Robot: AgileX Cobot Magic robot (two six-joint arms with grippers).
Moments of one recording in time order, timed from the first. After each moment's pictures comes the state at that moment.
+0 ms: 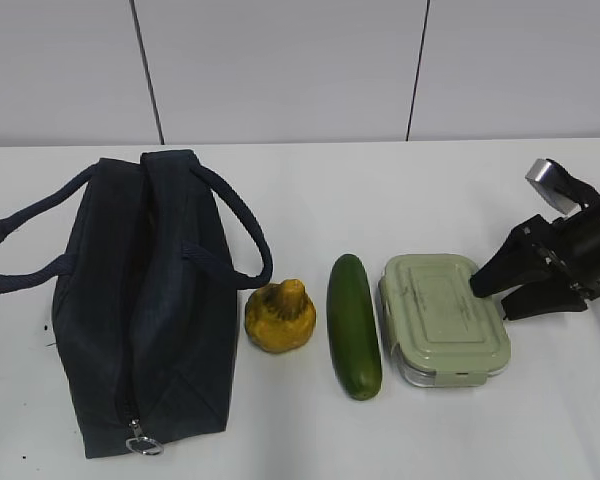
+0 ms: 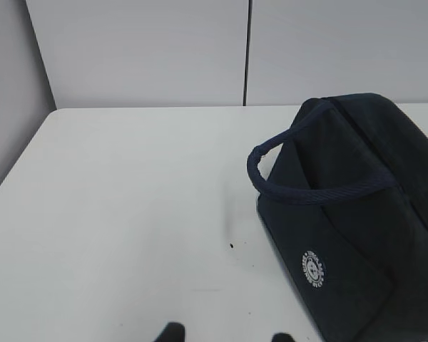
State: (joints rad) left arm 0.04 -0.02 -0.53 -0.08 1.11 0.13; right arm -0.27 2.10 -1.23 0.91 1.17 -0.92
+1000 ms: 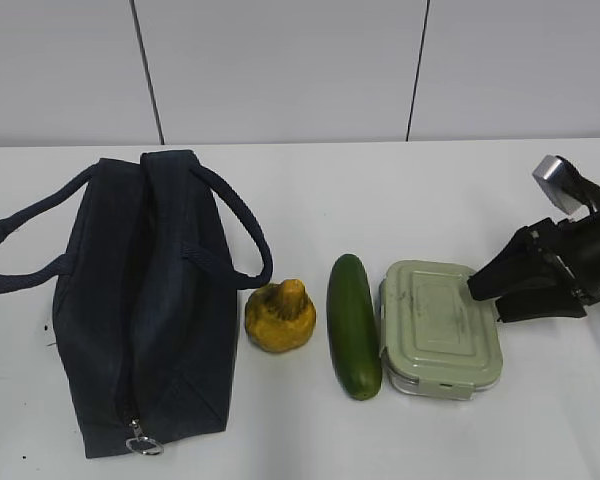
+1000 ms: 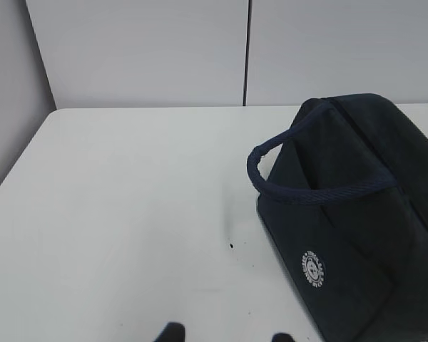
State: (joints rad) left arm 0.04 -0.02 -0.53 -0.08 1.11 0.13; right arm -0.27 2.01 -1.10 1.00 1.17 -1.04
